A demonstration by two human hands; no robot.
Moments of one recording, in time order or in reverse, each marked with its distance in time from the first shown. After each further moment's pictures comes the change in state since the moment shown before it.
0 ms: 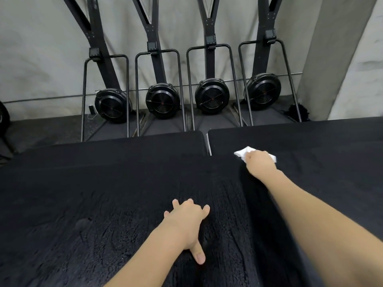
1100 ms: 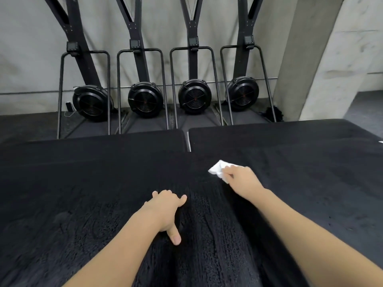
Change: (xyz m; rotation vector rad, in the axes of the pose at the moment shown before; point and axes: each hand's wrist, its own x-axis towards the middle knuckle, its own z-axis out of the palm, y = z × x) left_hand 0.007 -0.003 0.007 0.053 0.071 -0.010; right_hand -0.097 0.032 0.007 0.395 0.115 -0.285
